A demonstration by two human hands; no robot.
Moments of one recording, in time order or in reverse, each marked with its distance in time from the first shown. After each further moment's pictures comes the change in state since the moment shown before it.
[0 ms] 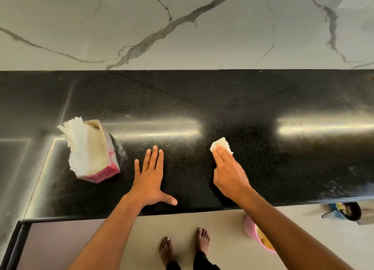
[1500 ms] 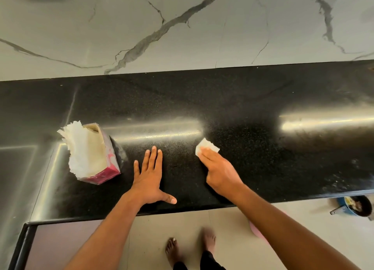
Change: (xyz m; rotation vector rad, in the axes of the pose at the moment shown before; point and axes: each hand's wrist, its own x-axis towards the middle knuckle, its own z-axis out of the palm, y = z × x) left_hand 0.001 0.003 -0.002 0.032 -0.030 -0.024; right_hand -0.004 -0.011 0.001 0.148 -0.020 -0.169
